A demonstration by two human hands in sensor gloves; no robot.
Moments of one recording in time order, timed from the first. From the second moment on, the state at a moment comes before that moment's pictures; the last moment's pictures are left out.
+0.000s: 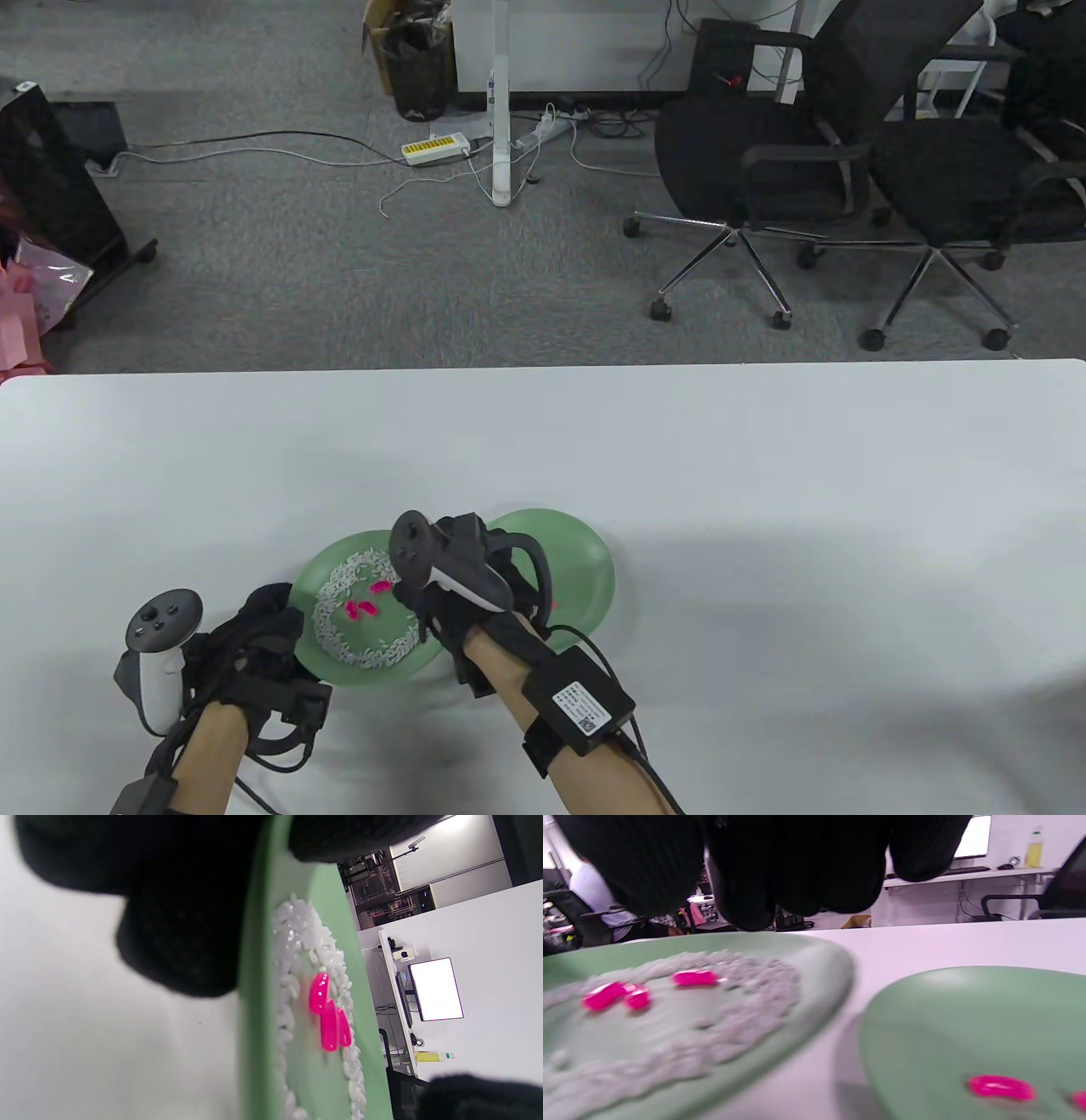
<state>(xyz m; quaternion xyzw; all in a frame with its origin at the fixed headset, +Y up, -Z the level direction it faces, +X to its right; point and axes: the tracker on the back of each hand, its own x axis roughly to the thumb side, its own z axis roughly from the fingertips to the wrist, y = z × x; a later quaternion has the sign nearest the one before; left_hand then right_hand) -0.364 -0.785 -0.275 -0.14 0.22 0.56 0.79 -0.115 -0.689 -0.332 0.14 0.05 0.99 0.06</state>
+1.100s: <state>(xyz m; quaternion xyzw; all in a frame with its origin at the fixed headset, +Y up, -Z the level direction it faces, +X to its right) -0.367 -0.787 -0.276 -0.13 0.21 0.57 0.78 -0.180 -0.711 -0.327 0.14 0.05 0.99 -0.05</state>
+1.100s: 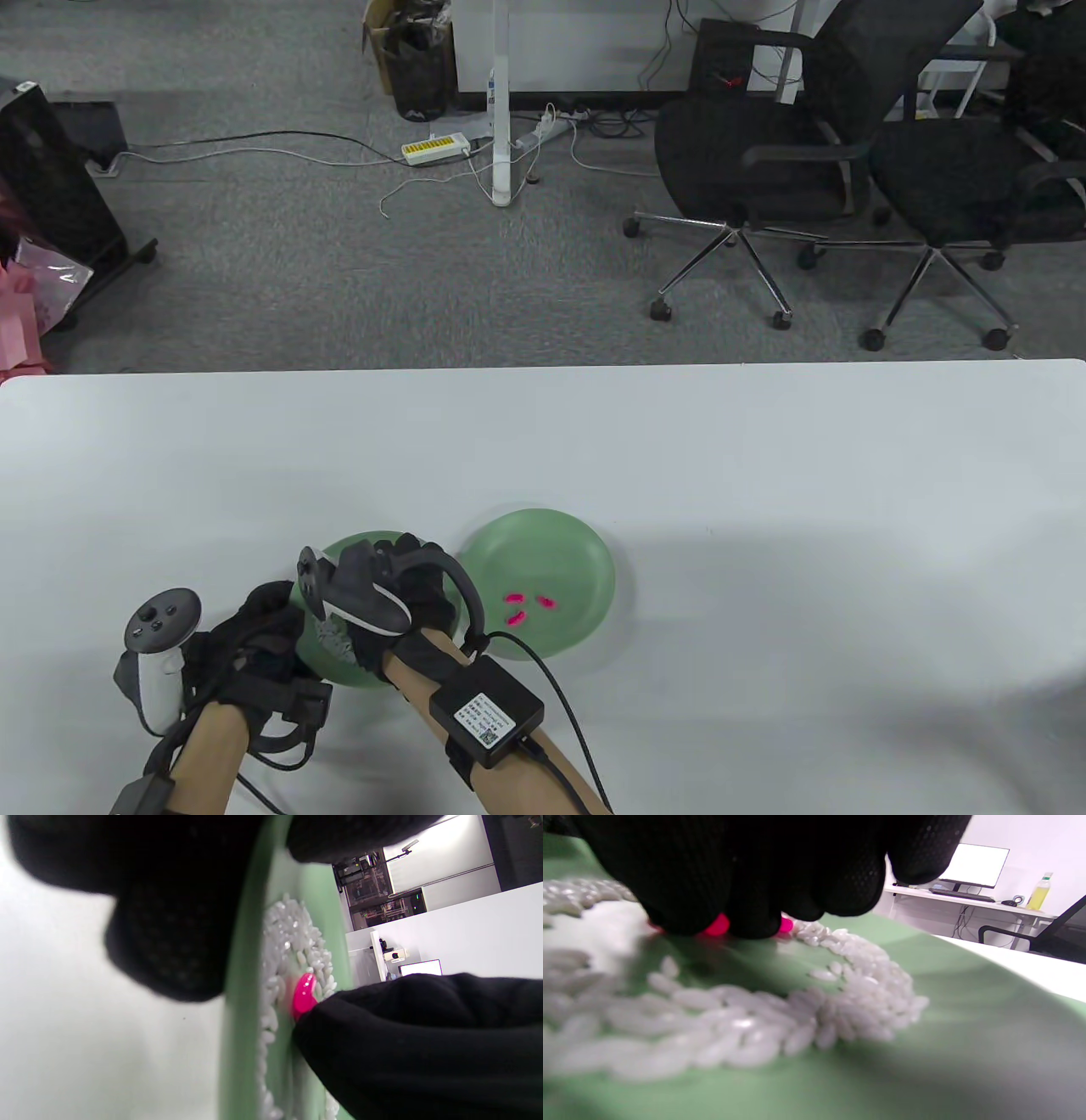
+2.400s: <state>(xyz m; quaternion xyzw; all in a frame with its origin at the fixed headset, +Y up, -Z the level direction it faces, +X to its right) -0.378 -0.800 -0.280 -0.13 0.22 0.57 0.78 -0.013 -0.727 -0.377 -0.02 0.09 1.00 -0.01</state>
